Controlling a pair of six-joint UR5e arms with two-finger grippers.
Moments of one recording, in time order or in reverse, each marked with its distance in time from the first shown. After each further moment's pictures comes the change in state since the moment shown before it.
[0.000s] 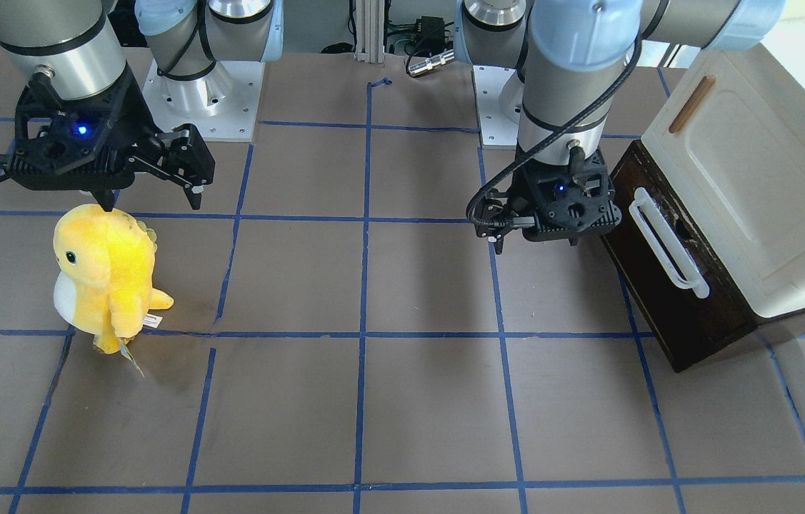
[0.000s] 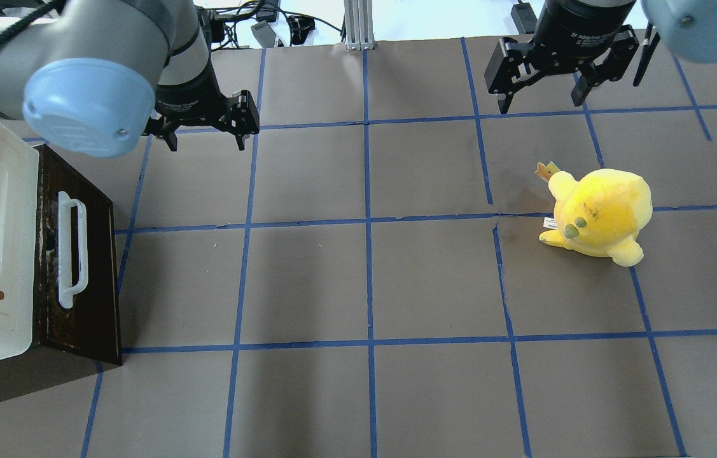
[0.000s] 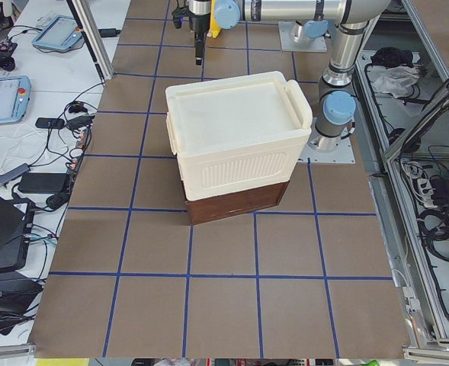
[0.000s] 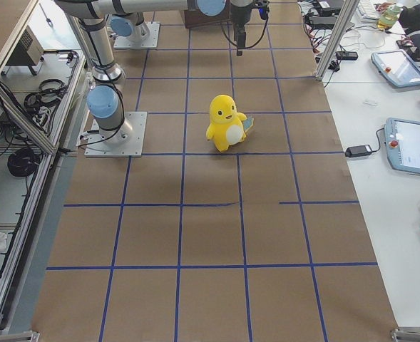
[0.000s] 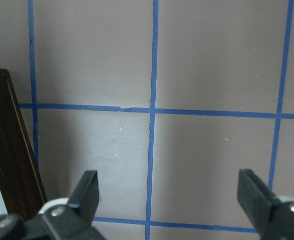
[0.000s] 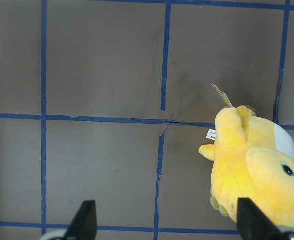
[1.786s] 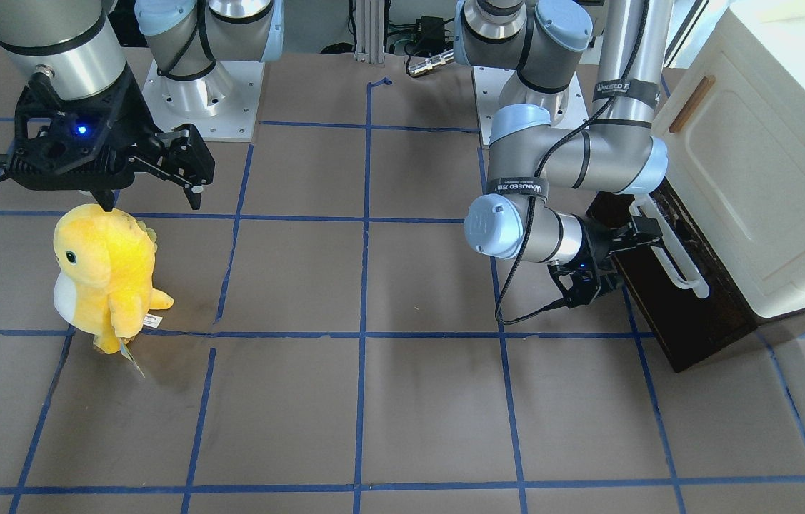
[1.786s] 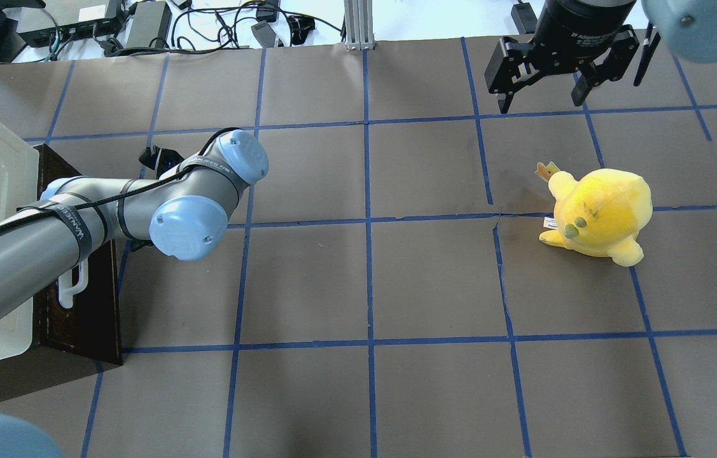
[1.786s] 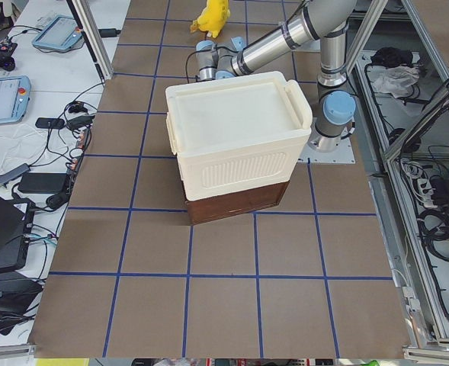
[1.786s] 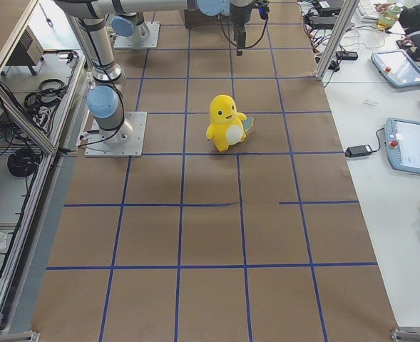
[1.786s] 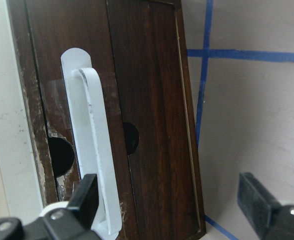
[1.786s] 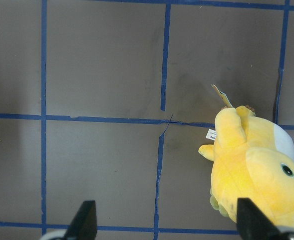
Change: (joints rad) left arm 0.053 -0.205 -0.366 0.066 0.852 -0.214; right arm 0.000 0.000 0.000 0.000 0.000 0.000
